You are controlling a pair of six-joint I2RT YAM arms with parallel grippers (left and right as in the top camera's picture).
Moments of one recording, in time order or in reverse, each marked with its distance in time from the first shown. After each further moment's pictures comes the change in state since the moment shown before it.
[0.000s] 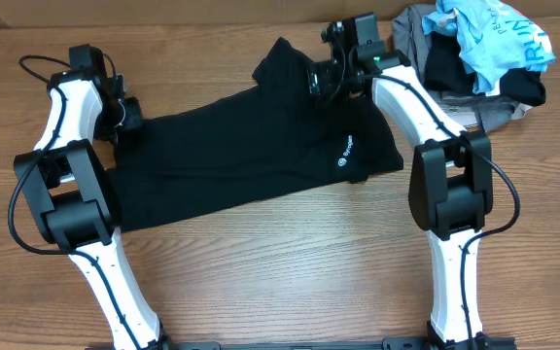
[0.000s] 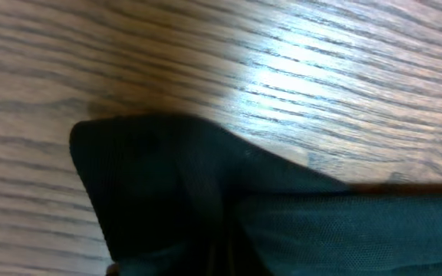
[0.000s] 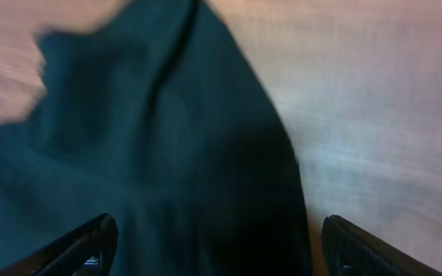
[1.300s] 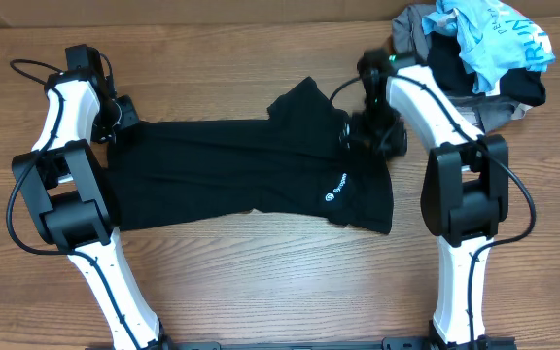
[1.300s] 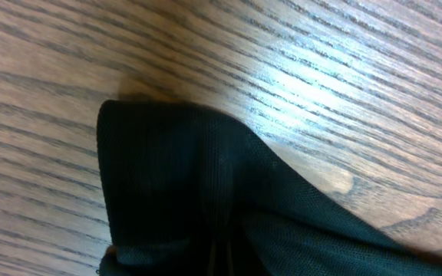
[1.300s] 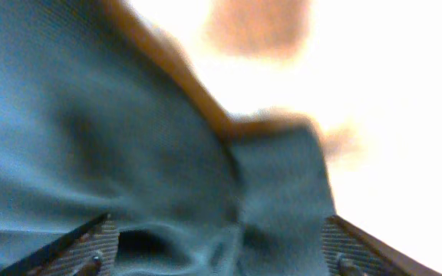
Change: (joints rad) left arm 0.014 0.000 0.002 0.012 -0.059 -0.122; right arm -0.039 -0.081 -0.049 -0.695 0.130 0.326
